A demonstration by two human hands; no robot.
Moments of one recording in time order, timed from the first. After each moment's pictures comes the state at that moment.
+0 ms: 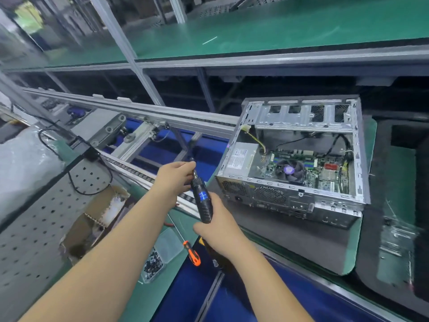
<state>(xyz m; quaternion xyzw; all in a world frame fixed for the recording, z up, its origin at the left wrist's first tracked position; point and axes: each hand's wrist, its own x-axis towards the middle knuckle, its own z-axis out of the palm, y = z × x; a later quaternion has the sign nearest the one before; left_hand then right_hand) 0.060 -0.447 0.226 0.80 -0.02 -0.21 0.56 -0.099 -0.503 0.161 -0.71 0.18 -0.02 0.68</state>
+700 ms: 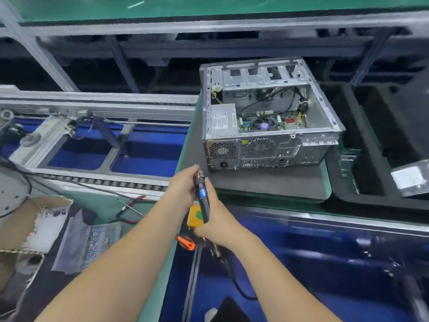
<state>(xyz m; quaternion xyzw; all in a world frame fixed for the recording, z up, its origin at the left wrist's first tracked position) 0.071 -0.436 0.079 0.60 0.09 -0.49 0.63 -0.078 -0.419 0.079 -0.73 0.33 -0.04 0.59</state>
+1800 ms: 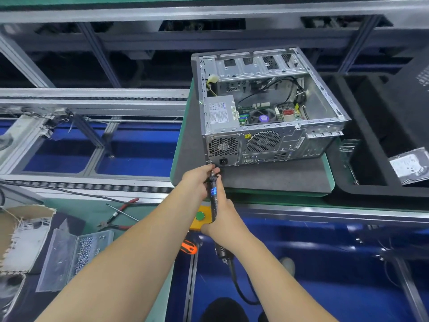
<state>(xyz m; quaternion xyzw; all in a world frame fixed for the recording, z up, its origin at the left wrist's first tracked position) 0.063 -0.469 0.066 0.63 0.09 -0.56 0.52 -0.073 -0.417 0.058 -0.73 0.45 -0.03 0.52</state>
